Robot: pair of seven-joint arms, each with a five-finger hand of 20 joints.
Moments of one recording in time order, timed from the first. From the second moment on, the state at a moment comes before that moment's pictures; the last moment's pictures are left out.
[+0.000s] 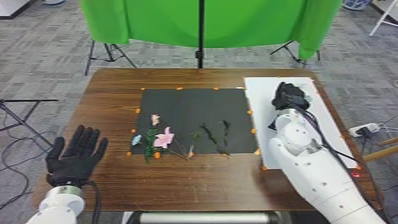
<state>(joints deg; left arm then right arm) 126.2 -66.5 -96.4 -121.2 -9.7 17.7 20.2 -72.8 -64.3 62.2 -80.4 -145.2 8.2 36.0</state>
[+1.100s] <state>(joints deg) 125.5 -66.5 -95.9 -121.2 -7.7 19.1 19.6 -77.6 -60.9 42.3 -102.6 -152.2 2.0 14.4</state>
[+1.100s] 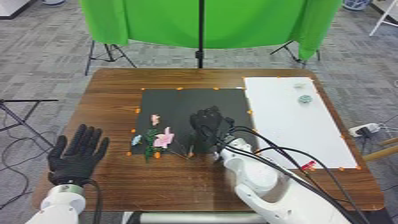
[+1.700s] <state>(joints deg) 124.9 -66.3 -95.2 -120.7 -7.4 19.4 18.8 -76.5 -66.0 37.2 -103.1 -152.0 0.5 13.6</state>
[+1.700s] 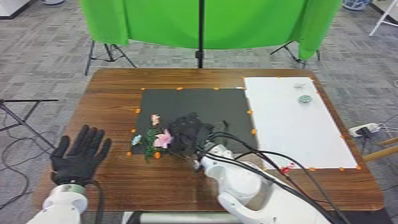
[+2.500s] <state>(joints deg) 125.2 -66.1 -95.4 -121.4 -8.9 18.8 18.9 -77.4 -66.9 41.0 -104.3 -146.2 -8.8 14.4</state>
